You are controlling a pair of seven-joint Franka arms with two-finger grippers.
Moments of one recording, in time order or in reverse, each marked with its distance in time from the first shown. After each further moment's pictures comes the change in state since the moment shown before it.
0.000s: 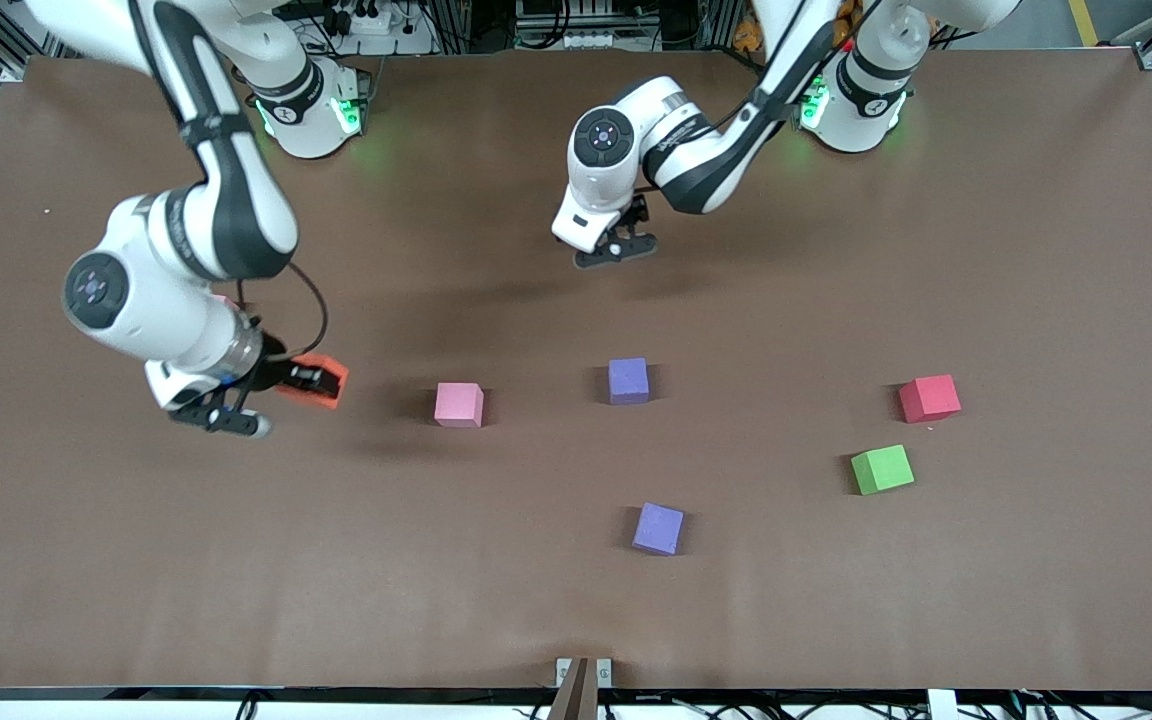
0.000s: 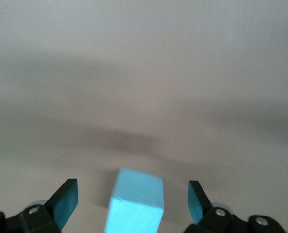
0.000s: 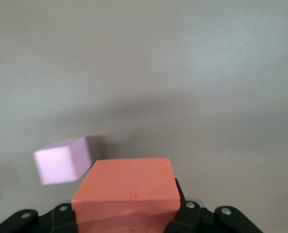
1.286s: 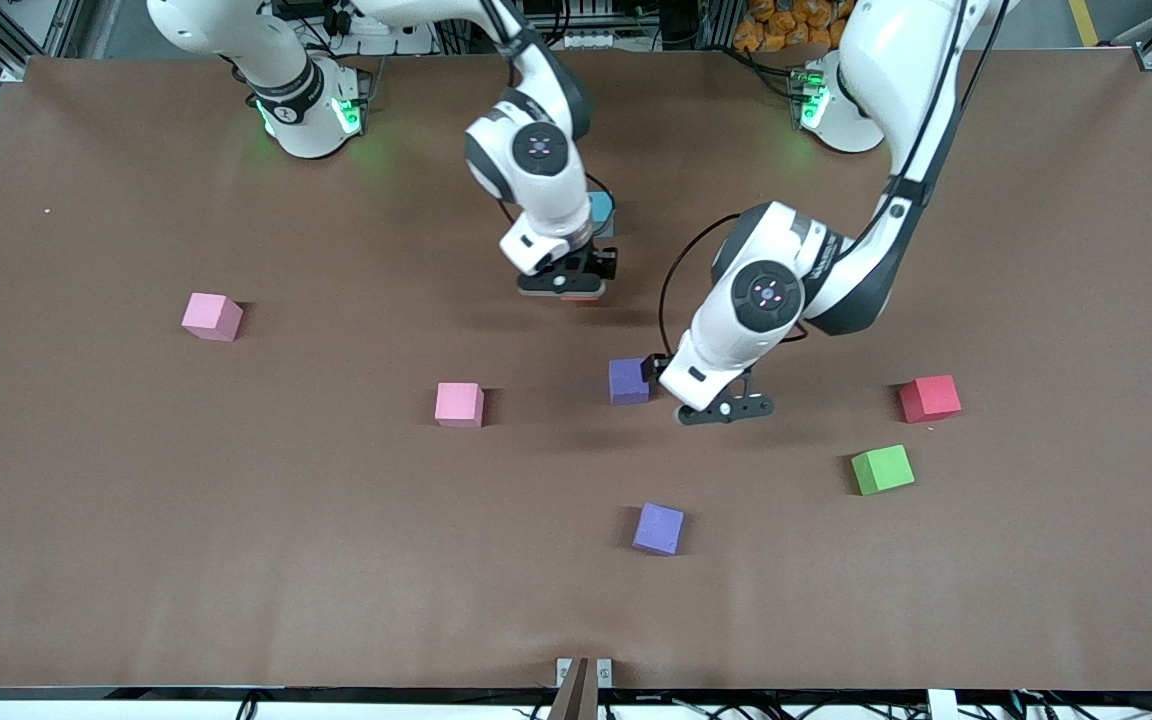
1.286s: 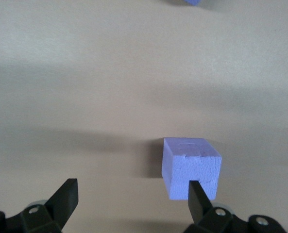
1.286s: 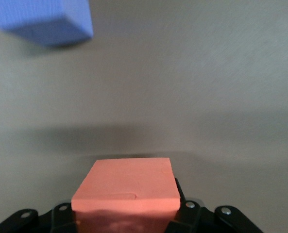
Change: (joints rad) left arm 0.146 0.193 0.219 0.321 -0.073 -0.024 0.543; right arm 0.717 0.301 0.003 0.037 0.002 0.339 0.519
